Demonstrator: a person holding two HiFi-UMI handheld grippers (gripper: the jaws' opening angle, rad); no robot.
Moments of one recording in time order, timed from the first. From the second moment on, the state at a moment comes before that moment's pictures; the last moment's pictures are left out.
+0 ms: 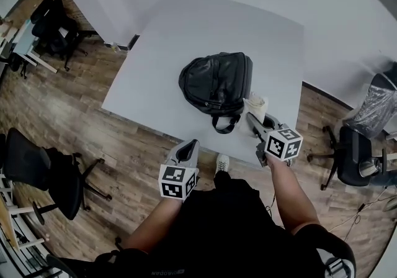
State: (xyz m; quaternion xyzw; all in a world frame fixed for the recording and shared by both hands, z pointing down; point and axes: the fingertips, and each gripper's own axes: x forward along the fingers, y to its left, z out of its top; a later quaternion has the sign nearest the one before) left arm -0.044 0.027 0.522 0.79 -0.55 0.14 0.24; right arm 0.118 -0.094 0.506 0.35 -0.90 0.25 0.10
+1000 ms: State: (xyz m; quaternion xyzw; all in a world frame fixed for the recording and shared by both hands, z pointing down) left arm 0.026 0.156 0.508 0.83 -0.50 0.10 0.25; right arm 0.109 0.080 0.484 0.31 -0.91 0.24 0.13
